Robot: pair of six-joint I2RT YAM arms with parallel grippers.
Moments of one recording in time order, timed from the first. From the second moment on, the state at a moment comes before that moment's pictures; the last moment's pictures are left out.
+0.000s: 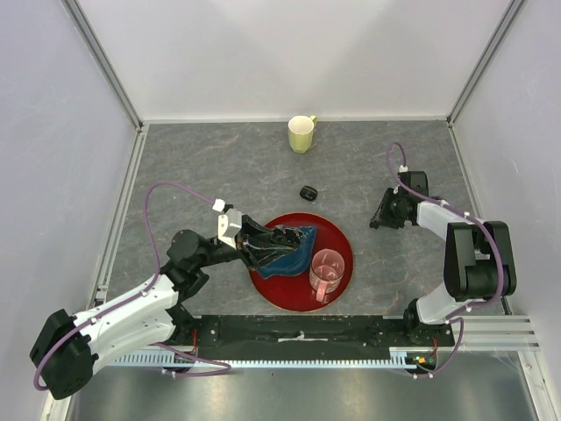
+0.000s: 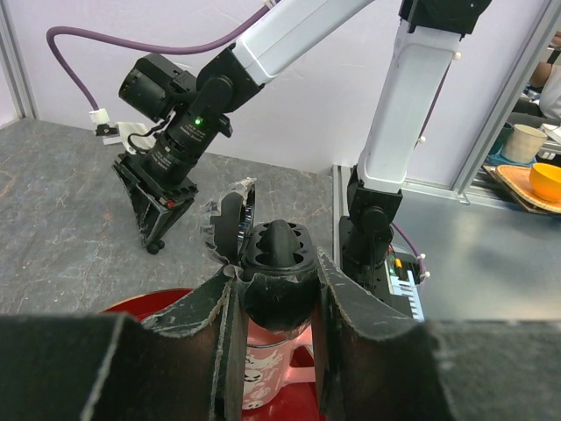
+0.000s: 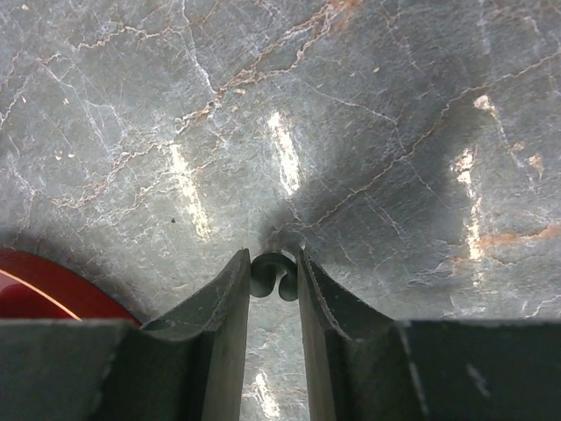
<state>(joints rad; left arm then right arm) -0.77 0.84 0.37 0.79 0.63 -0.32 0.01 1.58 0.79 -0.23 -0.19 0.43</state>
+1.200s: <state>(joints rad) -0.77 0.85 0.37 0.79 0.63 -0.33 0.02 1.47 0.70 -0.24 -0.21 0.43</state>
